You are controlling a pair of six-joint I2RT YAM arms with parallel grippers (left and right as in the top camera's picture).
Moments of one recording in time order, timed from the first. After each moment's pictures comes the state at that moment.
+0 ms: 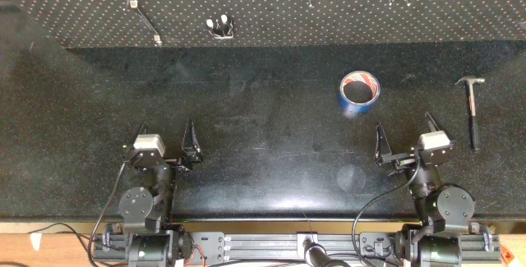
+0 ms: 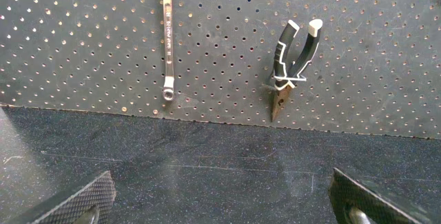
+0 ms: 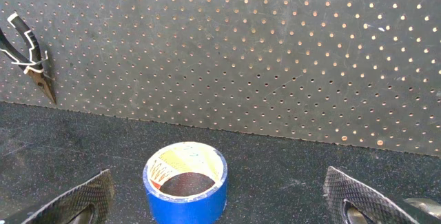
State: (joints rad) left arm 0.04 0.02 0.01 -0.07 0.05 -0.11; right arm -0.10 0.01 0.01 -0.05 -0.30 -0.03
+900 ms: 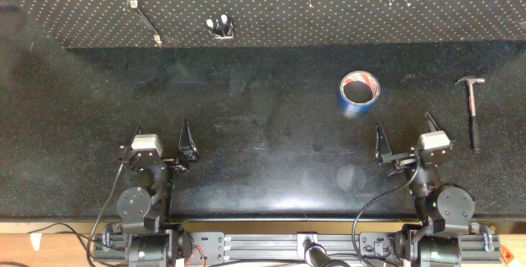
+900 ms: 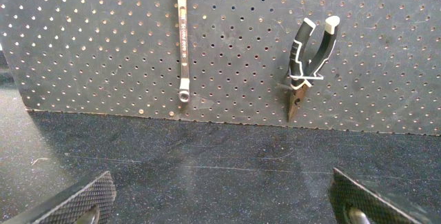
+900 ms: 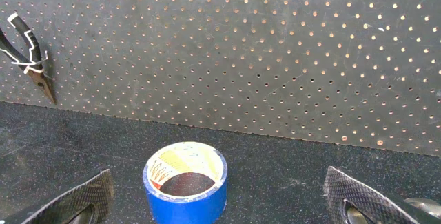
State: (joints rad) left arm 0.08 0.02 0.01 -0.07 0.05 -0.06; right arm -0.10 0.01 0.01 -0.05 -0.30 -0.03
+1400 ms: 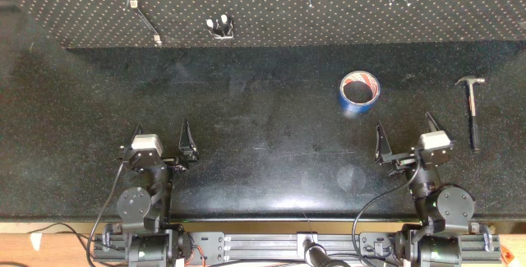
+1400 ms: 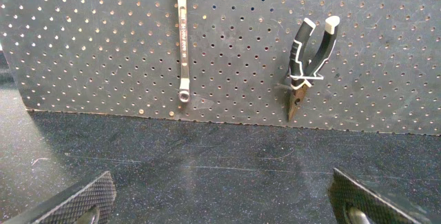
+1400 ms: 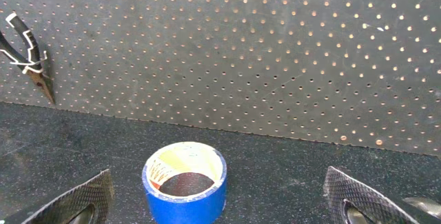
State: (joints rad) left arm 0.08 0.02 0.01 -0.07 0.05 -0.06; right arm -0.10 0.01 0.01 -0.05 -0.29 -0.03
